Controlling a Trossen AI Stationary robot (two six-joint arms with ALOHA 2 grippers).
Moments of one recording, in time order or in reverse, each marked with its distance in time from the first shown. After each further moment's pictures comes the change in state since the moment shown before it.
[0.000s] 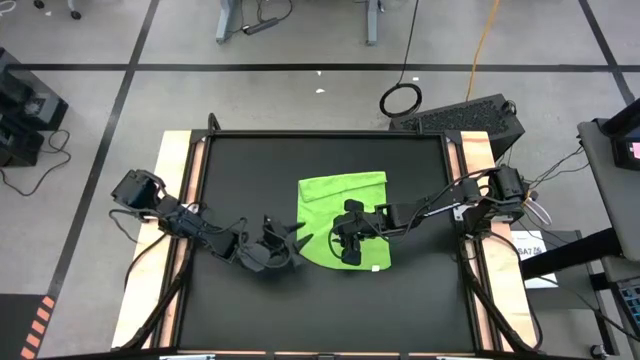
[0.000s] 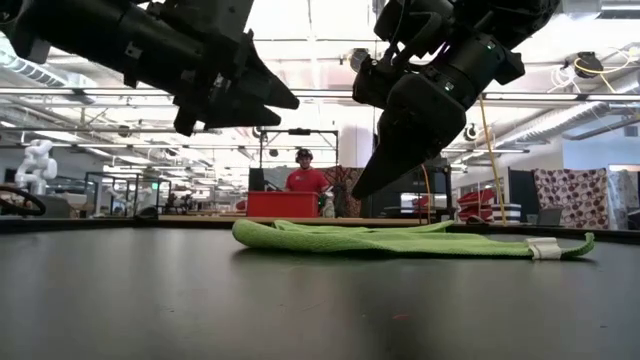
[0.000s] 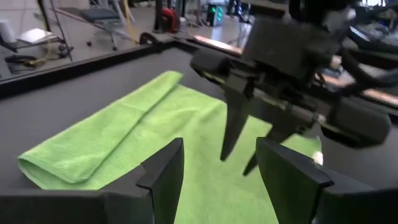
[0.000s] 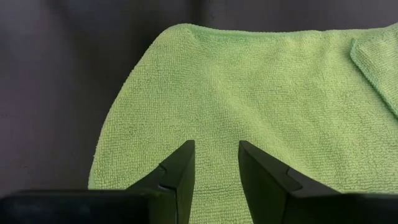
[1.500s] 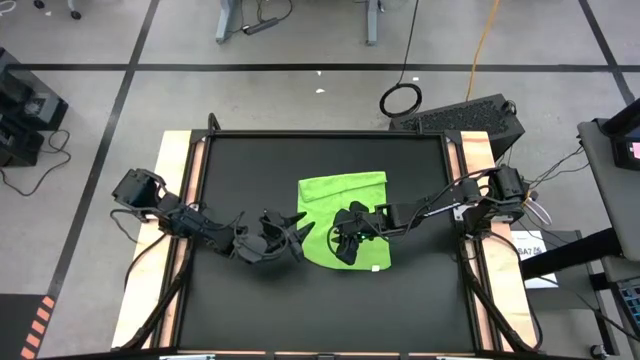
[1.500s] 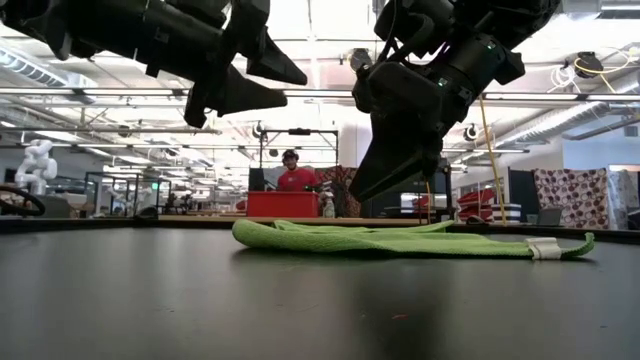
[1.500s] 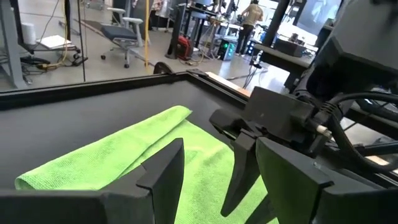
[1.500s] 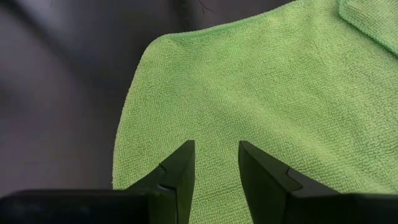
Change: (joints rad) left arm 0.044 0.000 0.000 0.176 -0.053 0.000; right arm 0.000 0.000 0.000 0.000 0.000 0.284
